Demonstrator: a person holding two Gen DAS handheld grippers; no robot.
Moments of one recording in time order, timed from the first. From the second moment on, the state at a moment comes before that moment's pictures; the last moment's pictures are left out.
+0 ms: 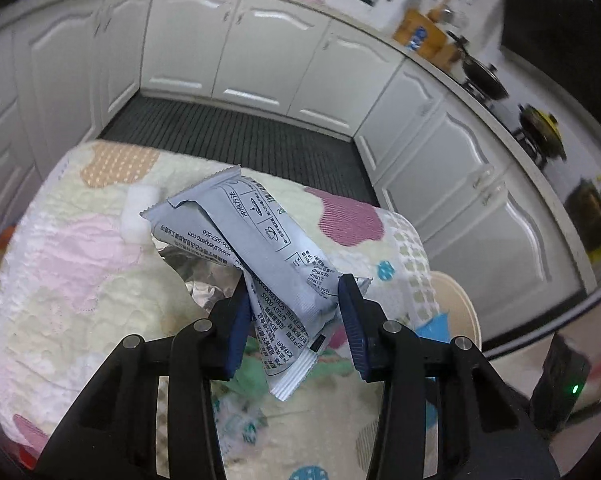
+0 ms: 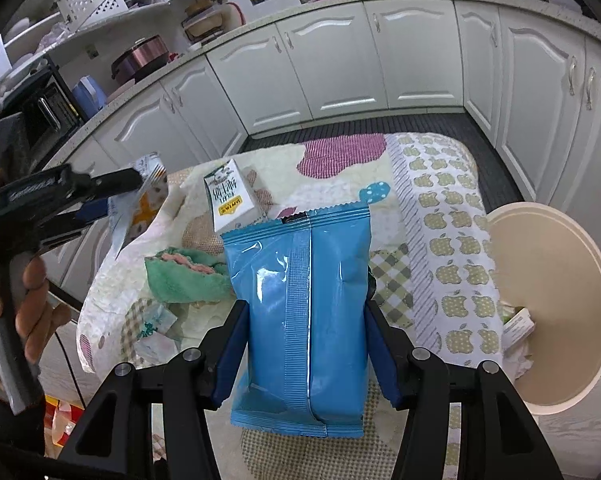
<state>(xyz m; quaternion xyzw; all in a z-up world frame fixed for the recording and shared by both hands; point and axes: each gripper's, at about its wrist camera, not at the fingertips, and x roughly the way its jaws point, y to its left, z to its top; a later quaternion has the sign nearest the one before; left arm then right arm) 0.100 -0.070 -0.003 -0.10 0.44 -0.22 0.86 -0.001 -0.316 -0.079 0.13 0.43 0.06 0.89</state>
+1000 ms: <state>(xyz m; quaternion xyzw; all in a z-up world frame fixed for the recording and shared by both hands) 0.035 -0.218 -0.027 0.06 0.42 -0.28 0.86 -0.051 -0.411 -0.073 0.16 0.40 -0.04 0.90</state>
